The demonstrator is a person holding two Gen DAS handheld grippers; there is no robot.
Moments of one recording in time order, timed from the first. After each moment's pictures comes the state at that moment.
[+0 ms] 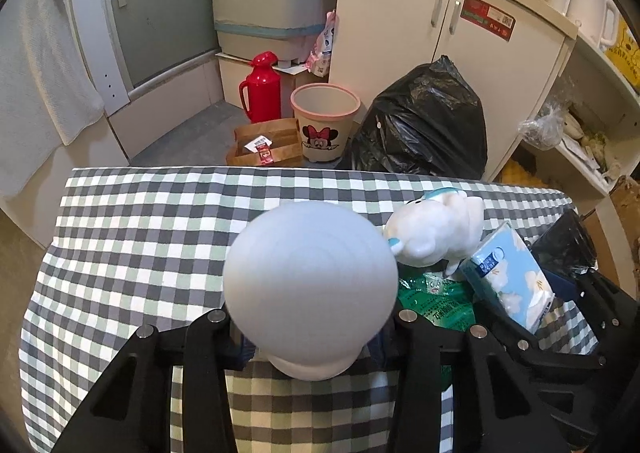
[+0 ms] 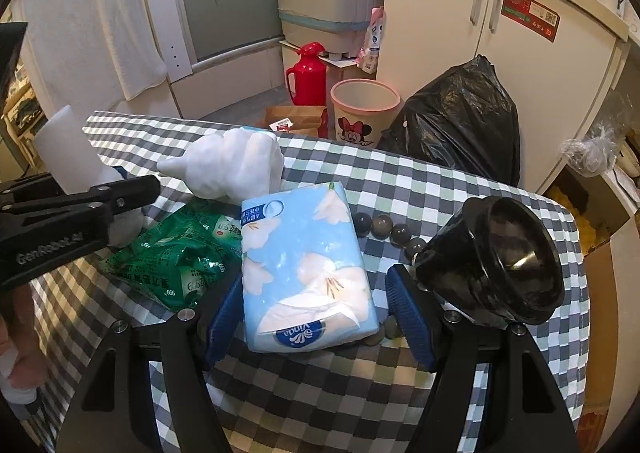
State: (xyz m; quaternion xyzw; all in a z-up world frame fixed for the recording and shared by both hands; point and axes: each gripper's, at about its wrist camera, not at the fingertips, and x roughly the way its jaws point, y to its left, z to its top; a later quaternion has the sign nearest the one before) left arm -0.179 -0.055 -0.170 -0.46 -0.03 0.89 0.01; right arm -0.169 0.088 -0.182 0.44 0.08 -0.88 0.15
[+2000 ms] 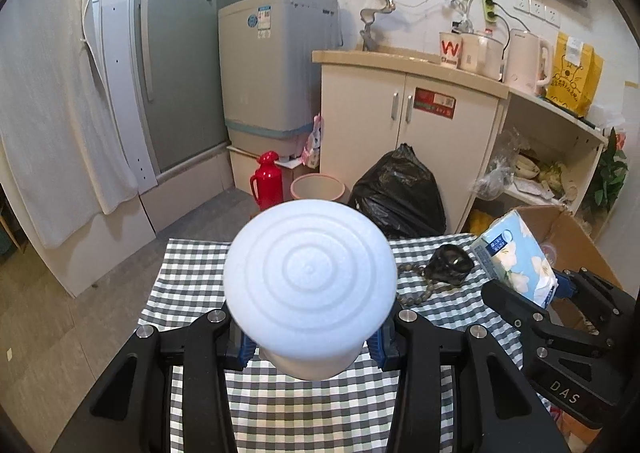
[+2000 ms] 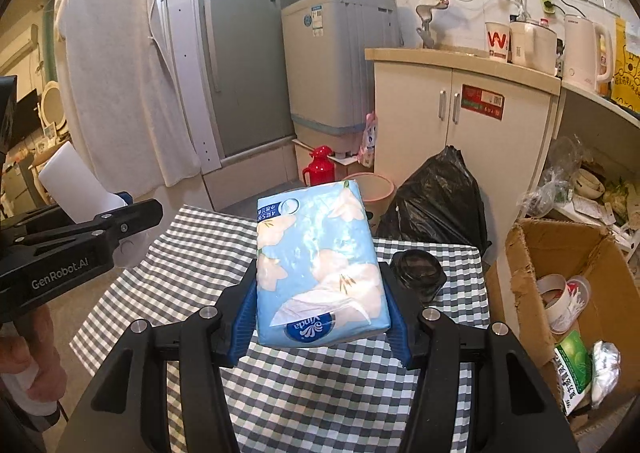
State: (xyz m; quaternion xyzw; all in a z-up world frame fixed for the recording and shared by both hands) left arm -0.025 -0.035 -0.010 -0.31 0.00 0.95 0.01; right arm -0.020 0.116 -0.033 0.30 0.02 -0.94 0.17
